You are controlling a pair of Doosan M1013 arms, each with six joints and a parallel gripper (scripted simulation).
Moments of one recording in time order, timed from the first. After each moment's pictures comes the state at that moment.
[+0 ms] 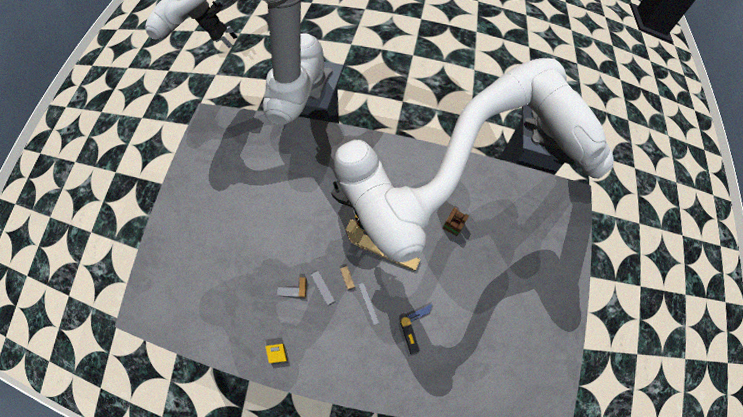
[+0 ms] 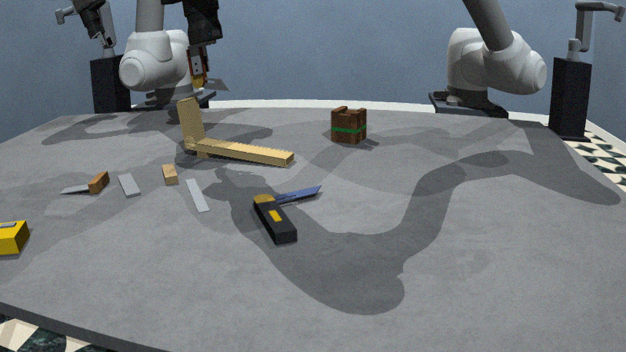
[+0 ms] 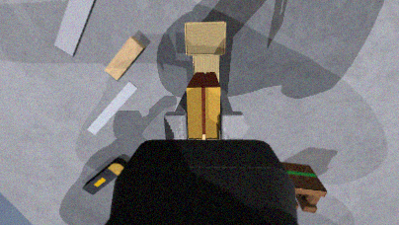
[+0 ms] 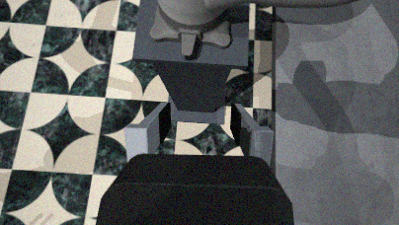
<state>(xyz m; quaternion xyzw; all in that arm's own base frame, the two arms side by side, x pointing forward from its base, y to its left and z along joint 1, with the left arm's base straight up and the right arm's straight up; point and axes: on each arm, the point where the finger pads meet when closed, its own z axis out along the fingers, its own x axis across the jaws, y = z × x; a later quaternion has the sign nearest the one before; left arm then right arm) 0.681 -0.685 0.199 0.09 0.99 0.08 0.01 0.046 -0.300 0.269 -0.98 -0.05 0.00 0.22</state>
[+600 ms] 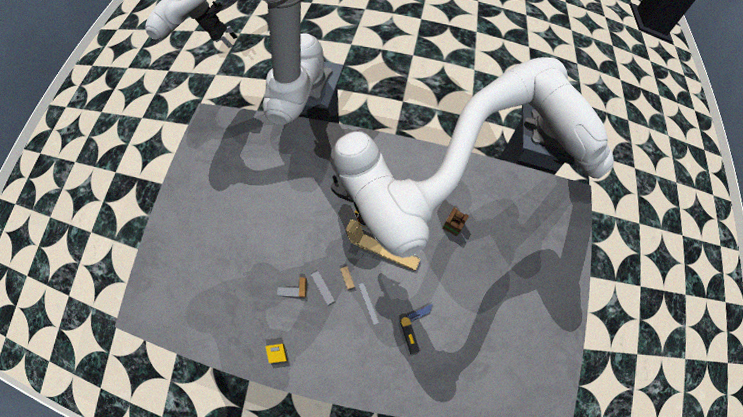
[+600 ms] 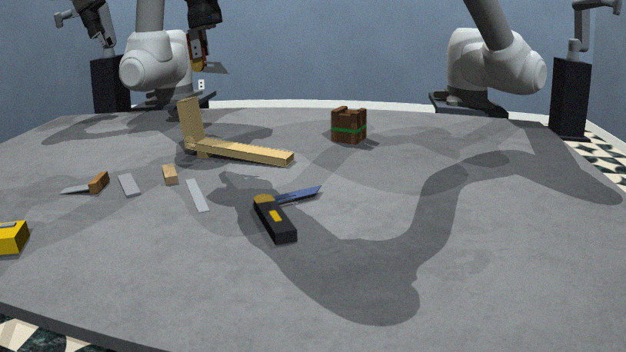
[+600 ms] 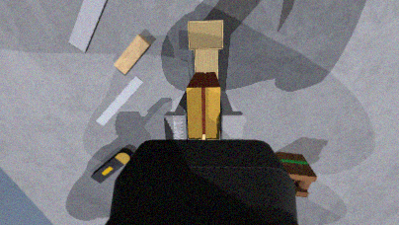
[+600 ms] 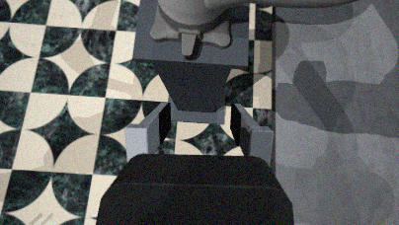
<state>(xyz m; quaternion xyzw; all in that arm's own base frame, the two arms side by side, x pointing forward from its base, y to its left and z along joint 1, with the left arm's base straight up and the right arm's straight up) 0.681 -0.685 0.234 0.09 0.99 0.08 0.01 0.046 -0.300 0.269 -0.98 -0.05 0.00 0.22</state>
